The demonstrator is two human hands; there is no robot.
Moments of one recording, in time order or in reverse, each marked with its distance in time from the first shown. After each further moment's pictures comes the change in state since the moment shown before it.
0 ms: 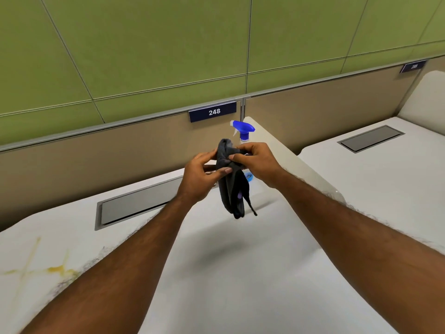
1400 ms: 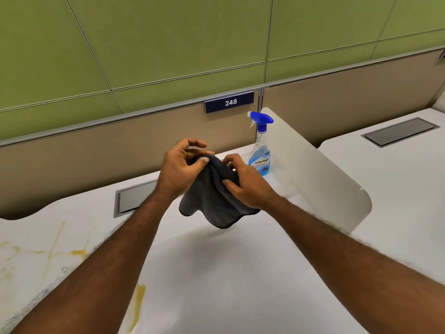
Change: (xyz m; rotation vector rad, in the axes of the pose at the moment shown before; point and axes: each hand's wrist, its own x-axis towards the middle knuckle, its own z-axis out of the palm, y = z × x) left_hand -0.024 0.018 -0.065 0.067 0.137 0.041; right_hand -0.025 0.036 0.067 -0.383 -0.184 -0.222
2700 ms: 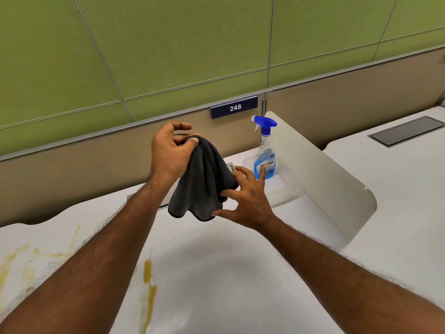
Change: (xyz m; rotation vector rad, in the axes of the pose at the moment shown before) left_hand 0.021 0.040 -0.024 0.014 0.251 -0.087; right_hand -0.031 0.000 0.037 -0.510 0.254 -0.200
